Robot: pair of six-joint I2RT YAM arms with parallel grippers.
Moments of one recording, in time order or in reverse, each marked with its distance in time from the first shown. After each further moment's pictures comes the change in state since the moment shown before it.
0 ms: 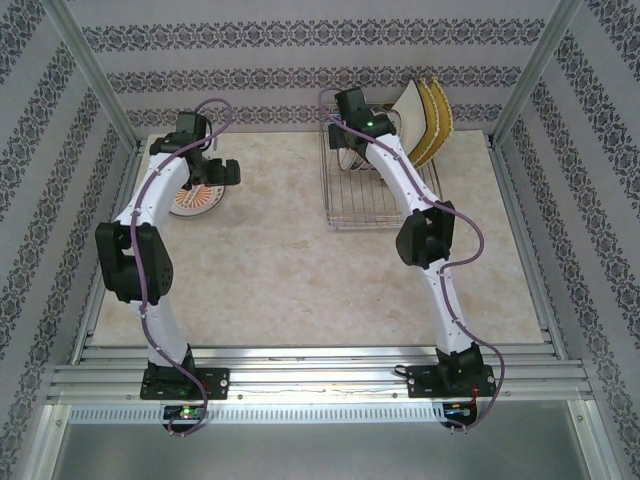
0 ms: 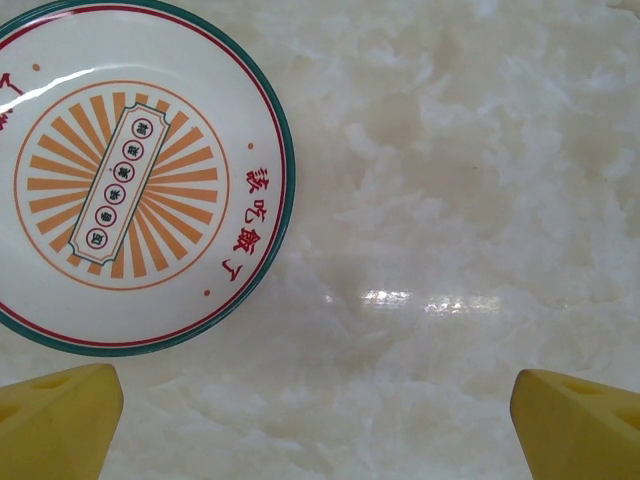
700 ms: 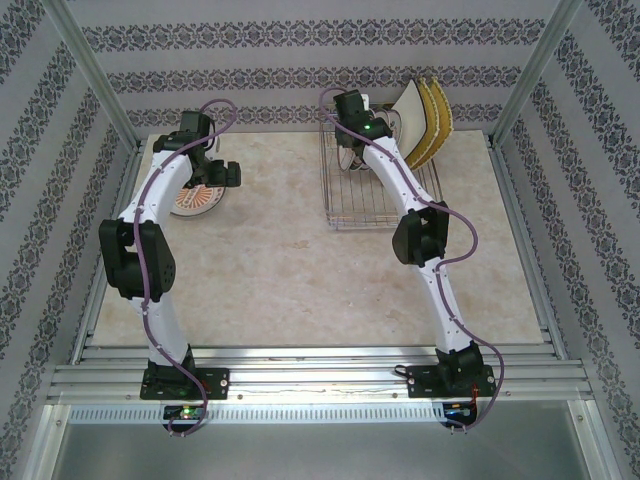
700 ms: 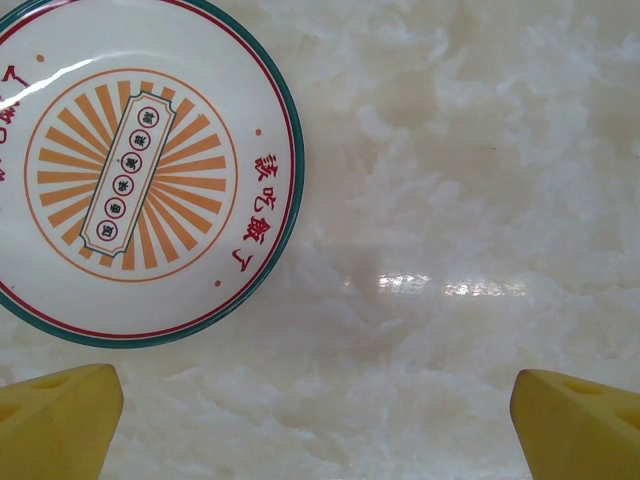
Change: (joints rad) left arm -0.011 0.025 0.034 -0.050 -0.032 0.025; right arm -0.003 0.077 0.062 0.063 0.079 0.080
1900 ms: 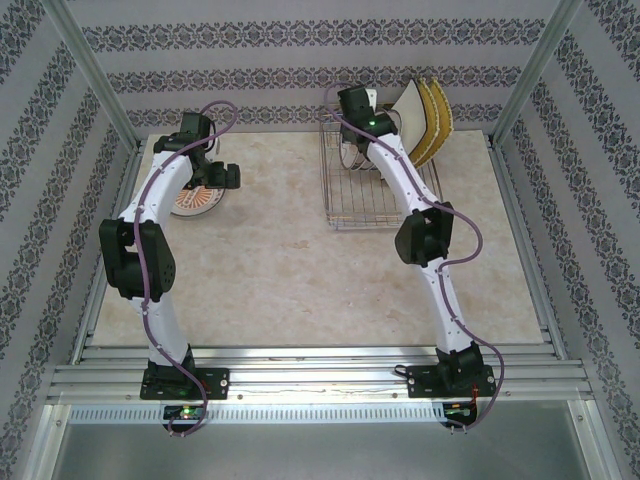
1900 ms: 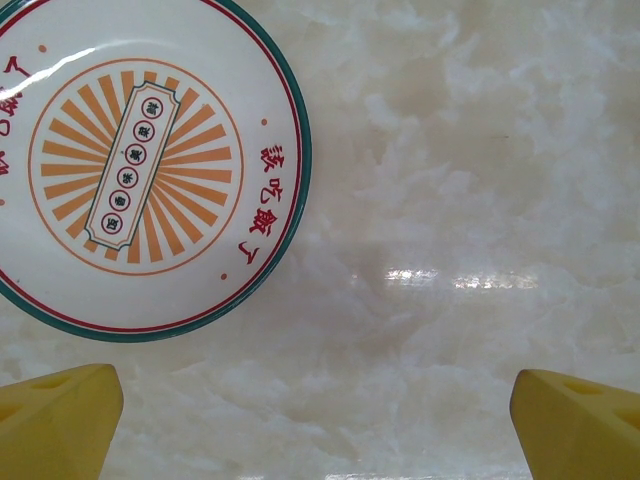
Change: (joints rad) left arm 0.000 0.000 -0.010 -0.004 -0.011 0.010; right arm -0.008 -0.056 0.002 -0.052 0.063 0.010
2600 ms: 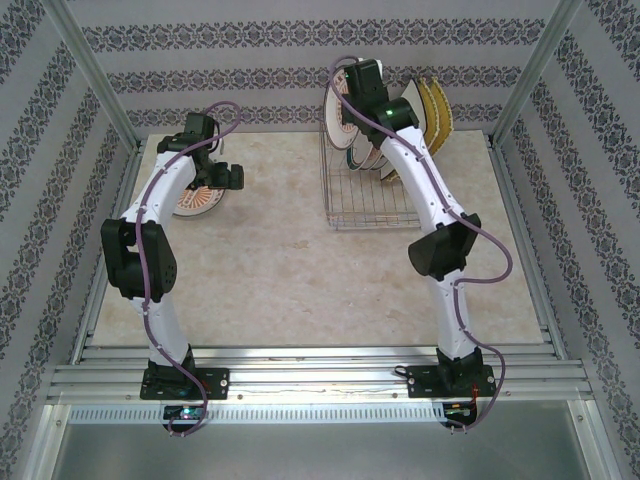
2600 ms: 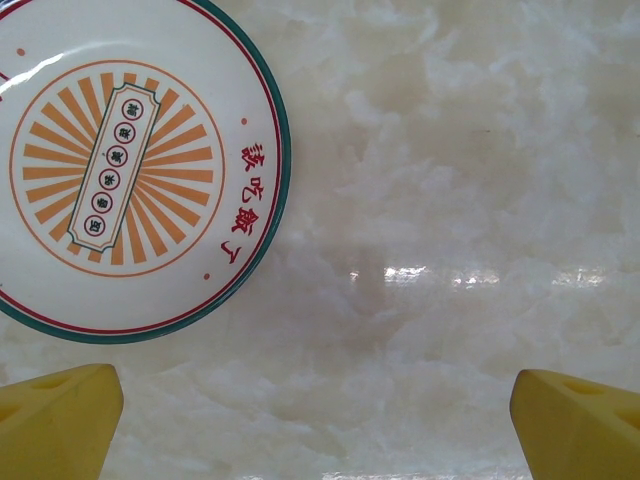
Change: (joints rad) left arm -0.020 0.000 0.000 0.000 0.000 0.000; right arm 0.048 -0.291 -0.117 -0.028 -0.049 -0.049
